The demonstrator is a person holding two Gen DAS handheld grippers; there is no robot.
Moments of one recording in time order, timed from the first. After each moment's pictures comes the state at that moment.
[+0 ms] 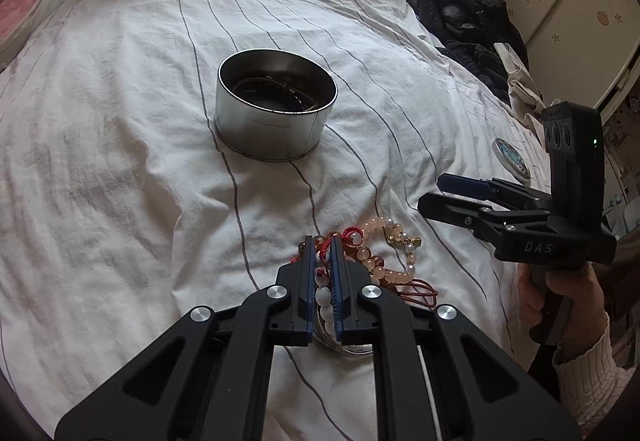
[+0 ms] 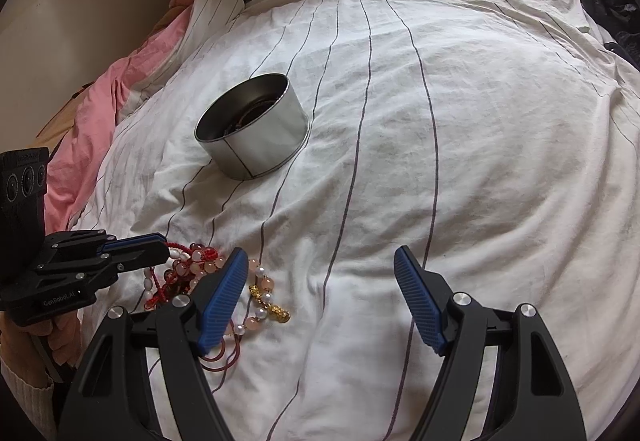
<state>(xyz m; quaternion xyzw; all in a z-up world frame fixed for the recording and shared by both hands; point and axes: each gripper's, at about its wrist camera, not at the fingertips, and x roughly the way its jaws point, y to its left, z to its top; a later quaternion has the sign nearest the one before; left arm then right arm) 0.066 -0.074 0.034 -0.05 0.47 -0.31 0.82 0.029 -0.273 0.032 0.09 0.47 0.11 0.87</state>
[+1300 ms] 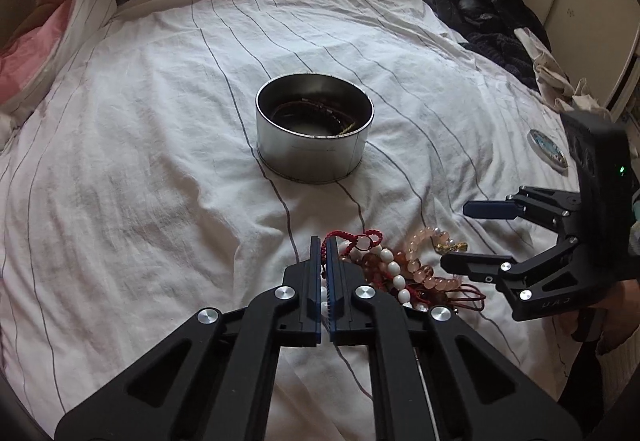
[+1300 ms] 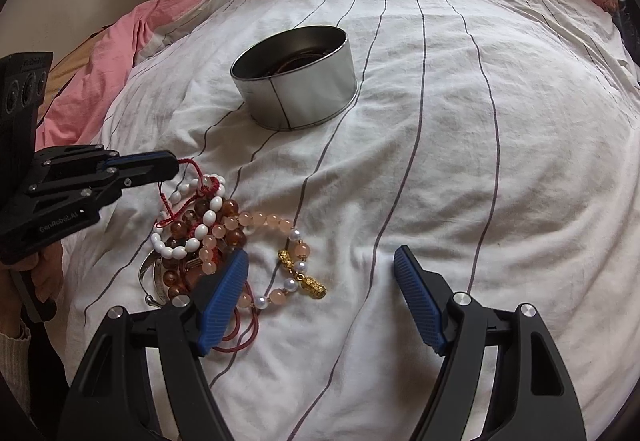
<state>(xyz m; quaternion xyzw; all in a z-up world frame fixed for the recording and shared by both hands) 0.073 -0.065 0.045 0.02 0.44 -0.26 0.86 0.025 -0.238 0.017 0.02 0.50 0.15 0.85</state>
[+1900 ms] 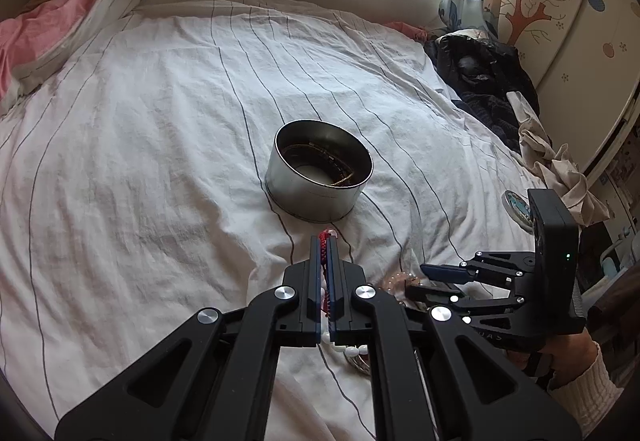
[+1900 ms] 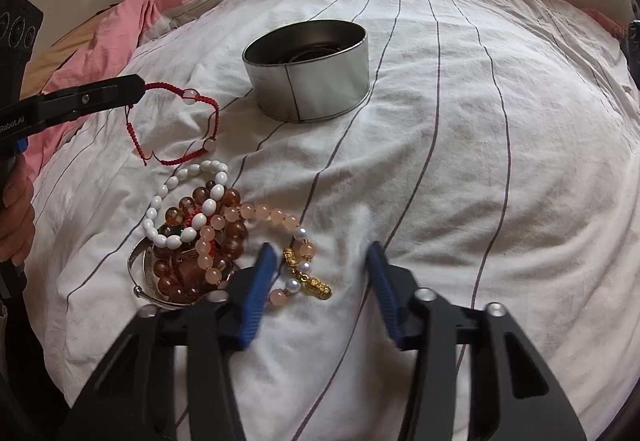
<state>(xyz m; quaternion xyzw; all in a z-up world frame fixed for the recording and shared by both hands) 0.074 -0.037 0.065 -0.07 0.41 -0.27 0.87 0.022 -0.224 0.013 -0.02 0.49 0.16 0.86</state>
